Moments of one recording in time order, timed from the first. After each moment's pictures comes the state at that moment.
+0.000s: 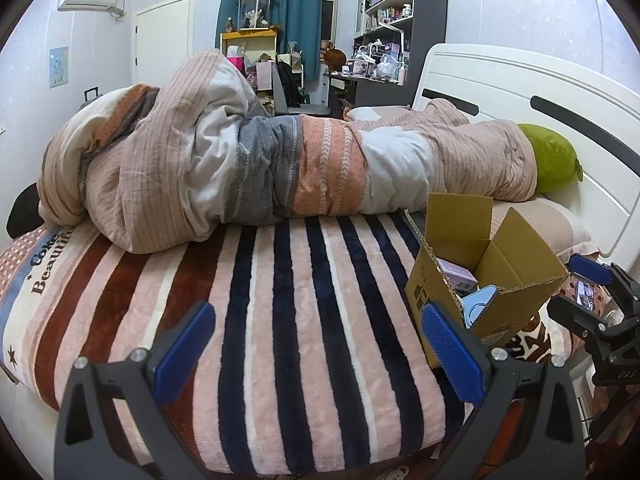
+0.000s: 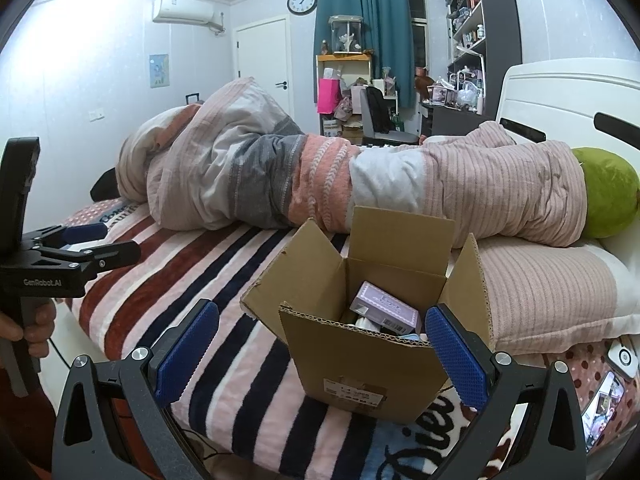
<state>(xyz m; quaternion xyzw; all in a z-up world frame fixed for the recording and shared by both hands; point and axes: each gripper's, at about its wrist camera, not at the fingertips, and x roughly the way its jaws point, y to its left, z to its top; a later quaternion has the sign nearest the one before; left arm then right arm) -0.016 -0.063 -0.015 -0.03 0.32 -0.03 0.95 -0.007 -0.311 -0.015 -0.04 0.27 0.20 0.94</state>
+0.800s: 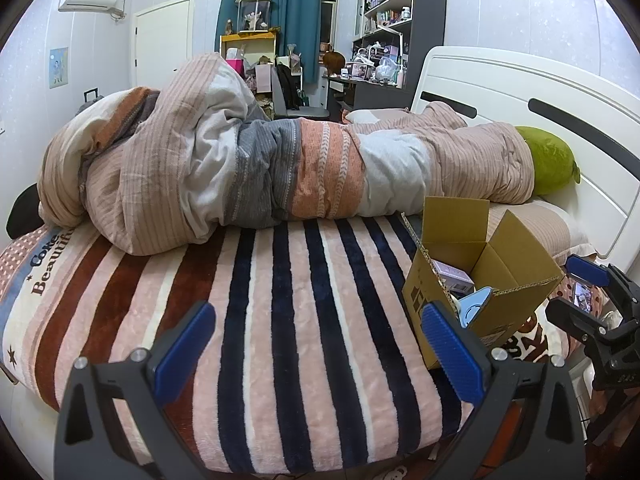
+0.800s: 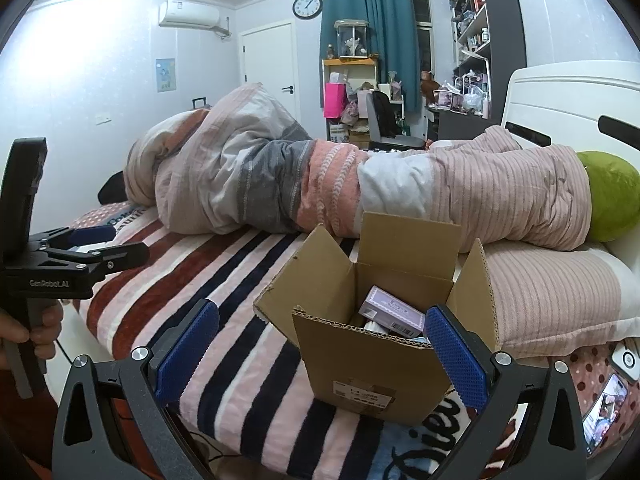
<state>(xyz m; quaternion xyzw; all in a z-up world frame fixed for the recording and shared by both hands) -0.018 -0.063 -0.012 -0.03 0.32 -0.03 0.95 -0.012 -0.304 -0.009 -0.04 0.26 0.21 0.94</state>
